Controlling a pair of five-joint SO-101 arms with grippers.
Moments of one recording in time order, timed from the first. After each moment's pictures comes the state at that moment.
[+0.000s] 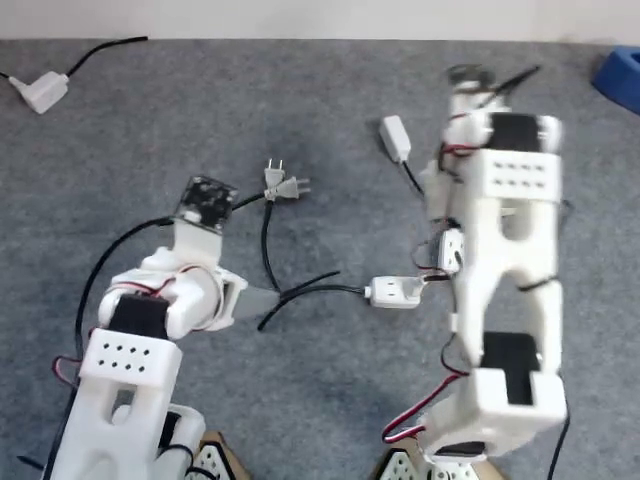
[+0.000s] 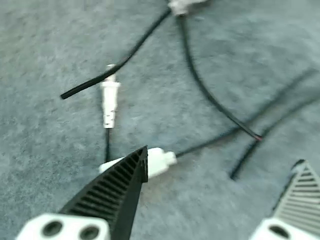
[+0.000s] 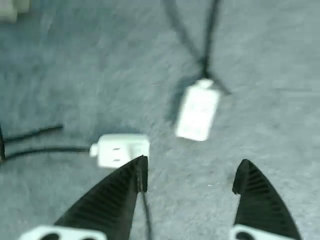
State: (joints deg) left arm 2.9 -54.4 59.6 59.9 -11.5; right arm -0.9 2.8 -21.8 99.6 6.9
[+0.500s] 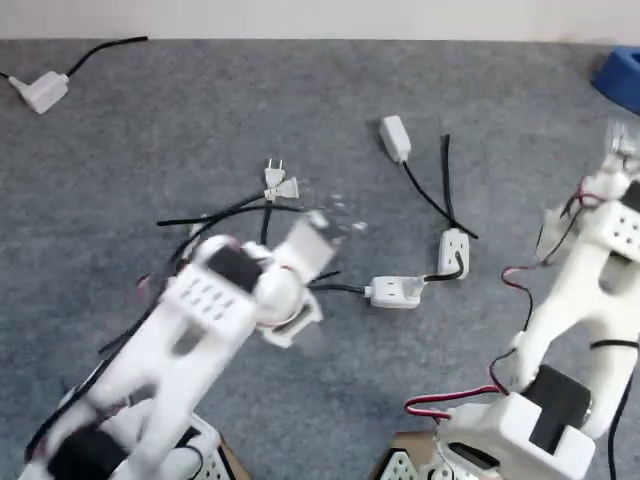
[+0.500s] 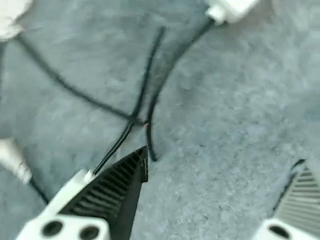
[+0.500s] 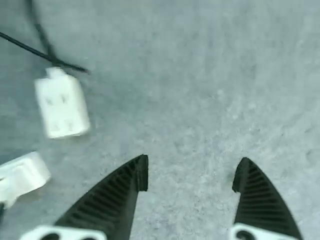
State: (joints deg) left arm 27.1 -26.2 37.2 73.0 -16.9; right arm 25.8 -4.1 7.7 80.1 12.0
